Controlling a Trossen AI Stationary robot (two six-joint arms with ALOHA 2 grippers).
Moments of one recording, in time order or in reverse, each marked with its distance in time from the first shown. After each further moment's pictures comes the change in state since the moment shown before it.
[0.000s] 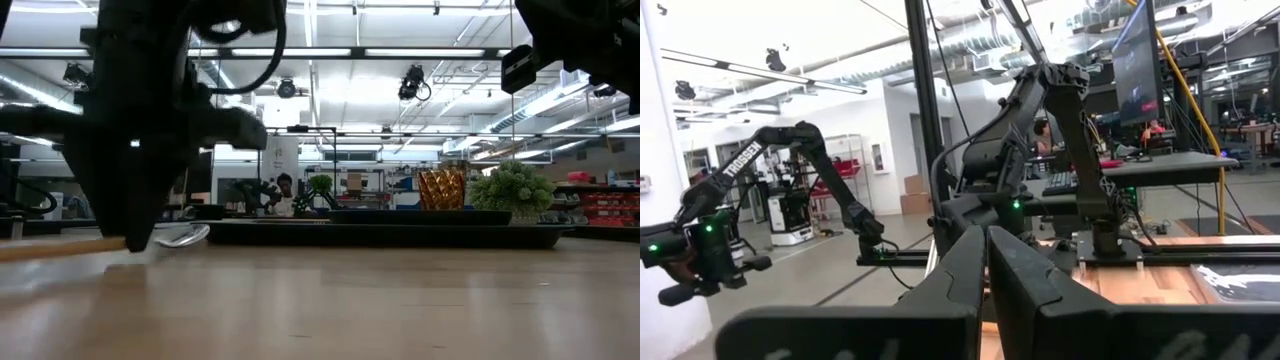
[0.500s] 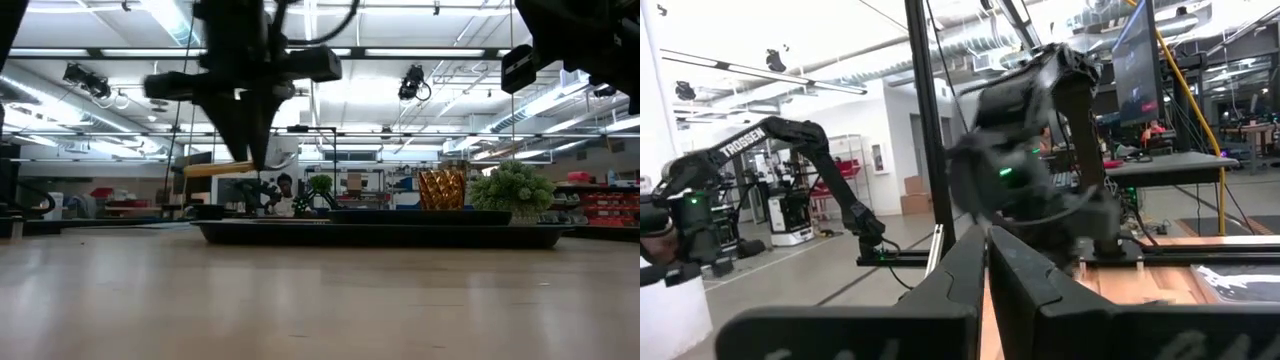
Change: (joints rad) left arm 0.142 -0.006 0.249 -0.155 -0.222 0.244; right arm 0.000 0.000 0.000 0.001 0.000 0.001
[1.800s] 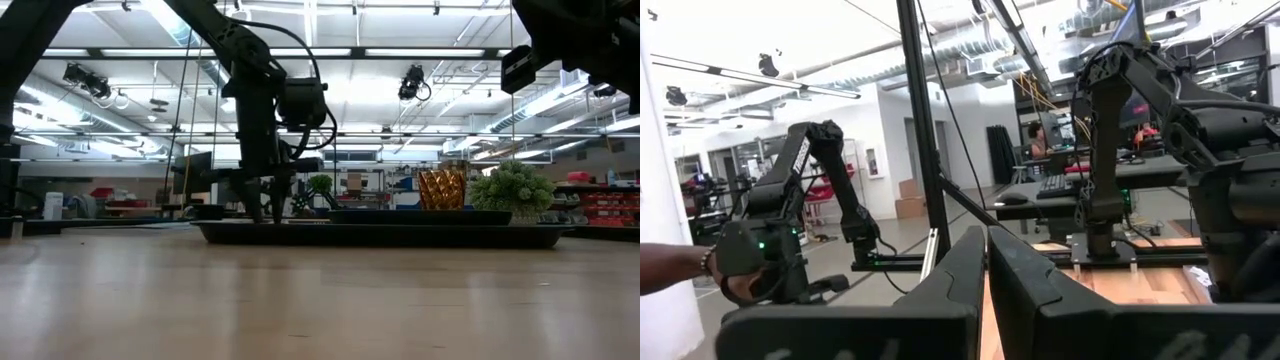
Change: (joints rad) left arm 0.585 0.000 -0.254 0.375 0.161 0.500; right arm 0.000 0.000 0.000 0.007 0.020 0.005
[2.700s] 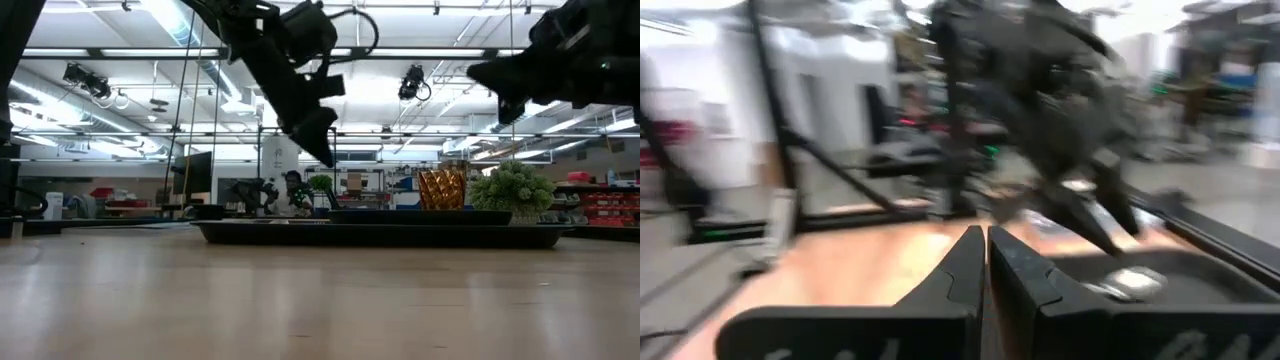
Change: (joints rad) left arm -0.105 -0.132 0.002 0.345 -0.252 1.149; right arm -0.111 0.002 0.000 -0.149 0.233 -0.107
